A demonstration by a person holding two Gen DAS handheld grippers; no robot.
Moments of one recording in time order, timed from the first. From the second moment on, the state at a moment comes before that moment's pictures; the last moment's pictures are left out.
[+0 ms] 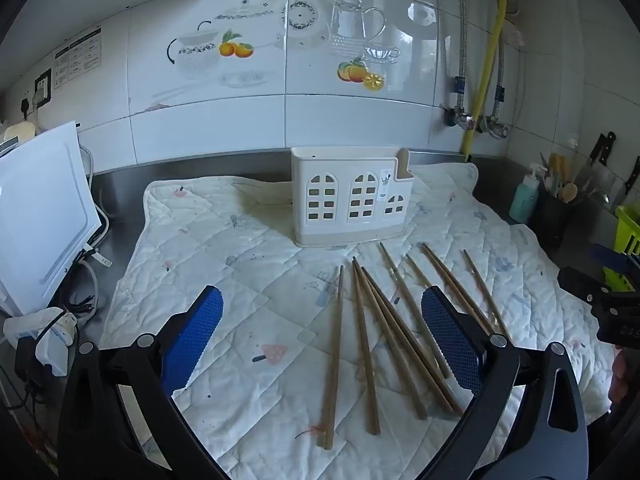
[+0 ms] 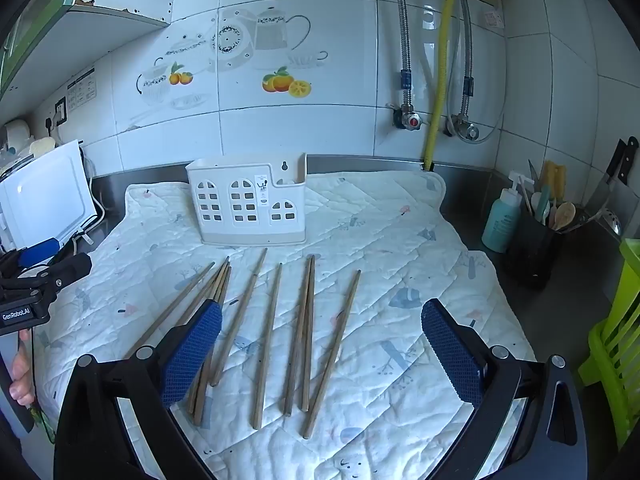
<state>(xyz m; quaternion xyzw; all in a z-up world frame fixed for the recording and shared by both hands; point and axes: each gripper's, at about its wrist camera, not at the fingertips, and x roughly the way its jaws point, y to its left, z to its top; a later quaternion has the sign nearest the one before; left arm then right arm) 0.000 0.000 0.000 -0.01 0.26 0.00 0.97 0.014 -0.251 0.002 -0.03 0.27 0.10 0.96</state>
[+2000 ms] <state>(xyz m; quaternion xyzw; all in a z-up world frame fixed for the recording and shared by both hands) -0.008 -0.005 0.004 -0.02 0.25 -0.03 0.97 0.006 -0.249 0.010 -0.03 0.25 0.12 0.96</state>
